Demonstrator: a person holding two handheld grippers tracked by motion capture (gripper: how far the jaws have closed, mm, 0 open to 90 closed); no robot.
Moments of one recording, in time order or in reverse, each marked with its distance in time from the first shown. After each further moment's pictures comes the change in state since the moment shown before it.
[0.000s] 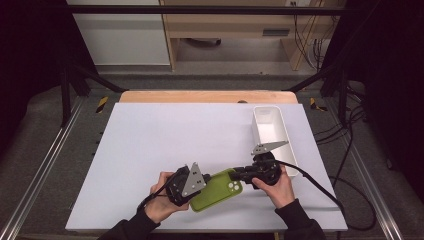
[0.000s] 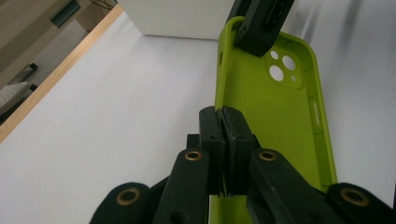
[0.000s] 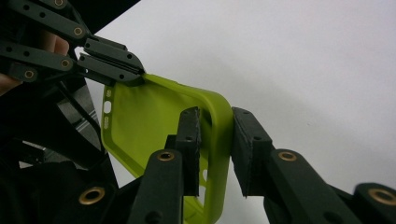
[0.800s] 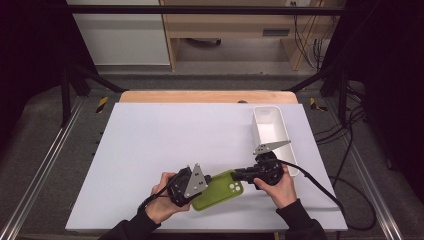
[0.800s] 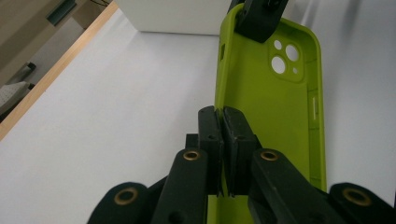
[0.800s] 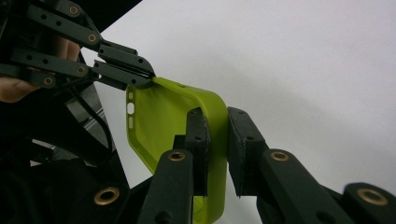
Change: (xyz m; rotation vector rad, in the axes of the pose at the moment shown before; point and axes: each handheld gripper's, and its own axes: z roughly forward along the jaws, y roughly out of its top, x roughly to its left) left arm -0.002 0.000 0.004 0.018 -0.009 0.009; right arm 0.001 0.000 -0.006 0.009 0.017 0.023
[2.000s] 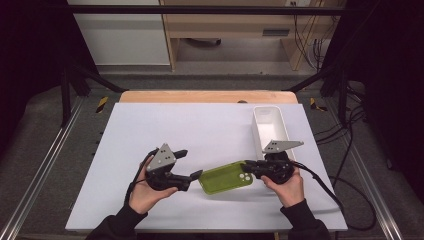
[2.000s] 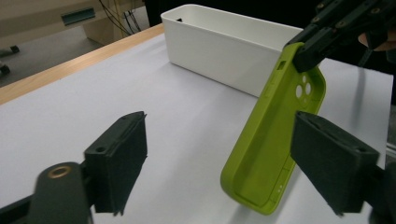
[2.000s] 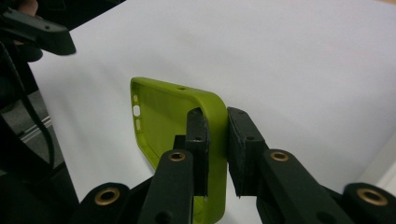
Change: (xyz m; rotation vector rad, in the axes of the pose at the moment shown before) left arm 0.058 -0.034 -0.024 -0.259 -0.043 -0.383; right arm 0.004 0.001 -0.025 -0.087 -0.211 -0.104
